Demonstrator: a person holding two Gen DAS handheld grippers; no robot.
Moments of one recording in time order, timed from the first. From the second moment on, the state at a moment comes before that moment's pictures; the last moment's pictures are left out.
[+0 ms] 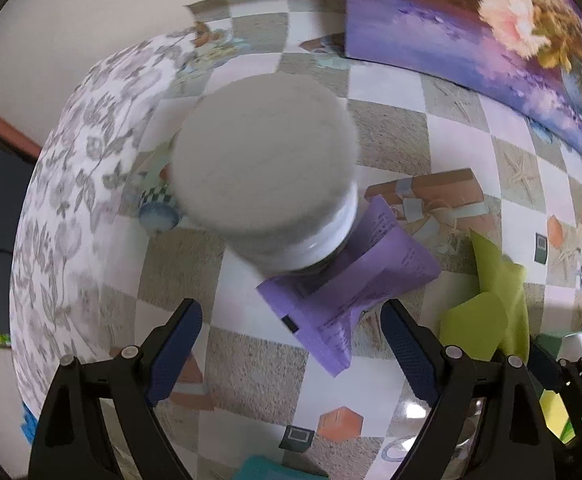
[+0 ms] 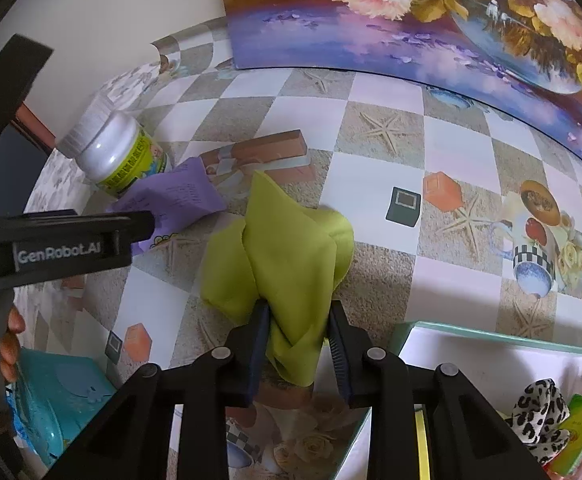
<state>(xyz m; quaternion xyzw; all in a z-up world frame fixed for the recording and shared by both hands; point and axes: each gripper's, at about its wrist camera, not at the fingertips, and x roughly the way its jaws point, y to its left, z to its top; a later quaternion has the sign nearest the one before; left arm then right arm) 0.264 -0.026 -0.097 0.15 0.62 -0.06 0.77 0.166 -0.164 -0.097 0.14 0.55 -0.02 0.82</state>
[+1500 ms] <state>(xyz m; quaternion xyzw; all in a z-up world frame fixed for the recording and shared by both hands) 0.149 -0.034 0.003 0.09 0.54 -0.13 0.82 0.062 -0.197 0.010 0.21 0.46 -0.03 0.86</state>
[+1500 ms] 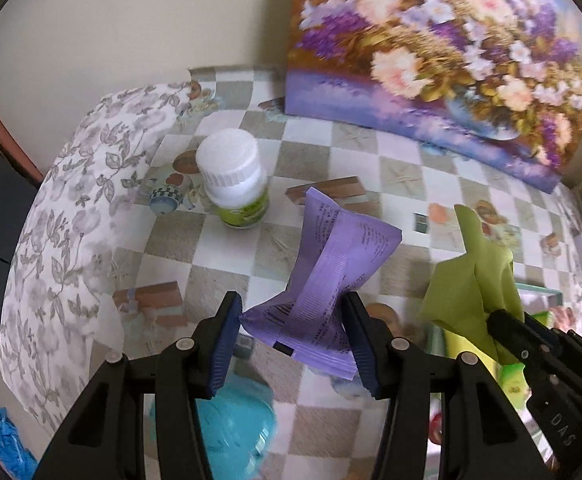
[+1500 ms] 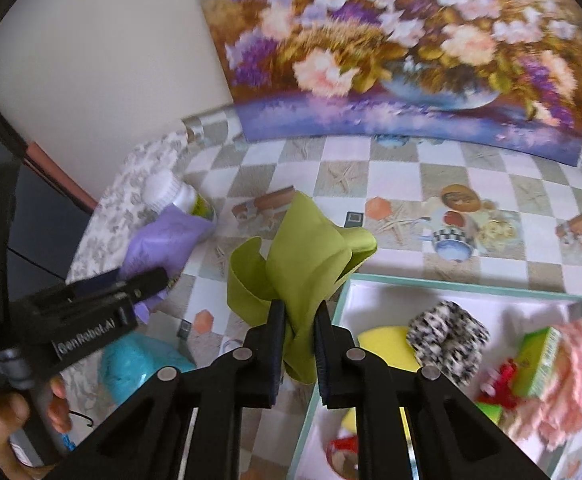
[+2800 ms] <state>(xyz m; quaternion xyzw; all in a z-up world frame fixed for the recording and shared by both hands) 0.007 -0.165 -0.078 0.16 0.56 -0.25 0.77 -0.051 -0.289 -0.050 0.26 0.51 -0.18 0.80</state>
